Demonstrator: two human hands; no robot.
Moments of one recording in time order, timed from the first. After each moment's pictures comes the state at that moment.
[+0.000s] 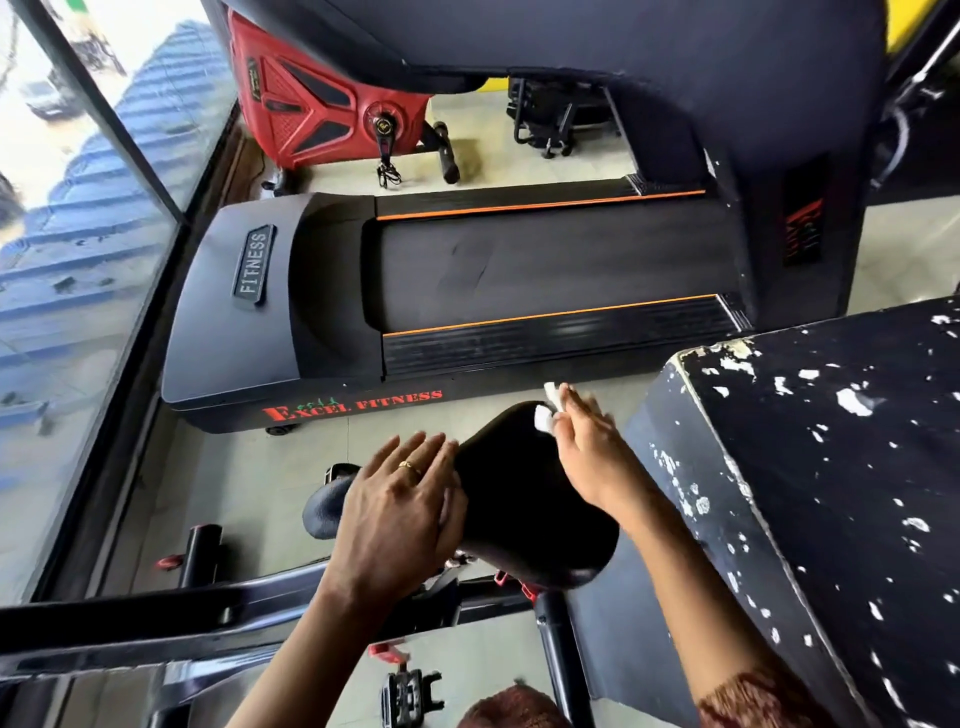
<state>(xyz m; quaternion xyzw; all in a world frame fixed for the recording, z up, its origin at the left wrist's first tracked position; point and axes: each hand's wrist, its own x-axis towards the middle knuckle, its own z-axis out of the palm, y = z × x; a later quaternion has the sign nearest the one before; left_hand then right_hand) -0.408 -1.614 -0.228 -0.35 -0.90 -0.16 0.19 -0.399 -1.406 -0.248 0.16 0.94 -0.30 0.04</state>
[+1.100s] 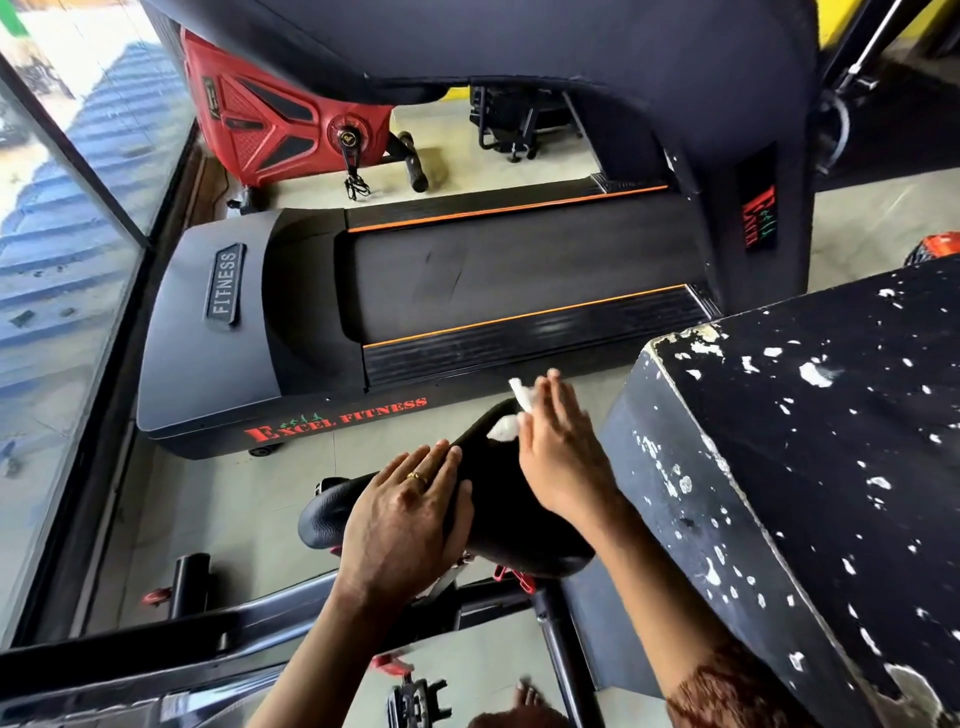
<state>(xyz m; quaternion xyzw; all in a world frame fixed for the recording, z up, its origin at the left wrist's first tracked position) -0.408 -1.612 -0.243 -0.39 -0.89 -0.17 0.19 -0.395 -1.434 -0.251 0.19 0.96 -0.20 -0.04</state>
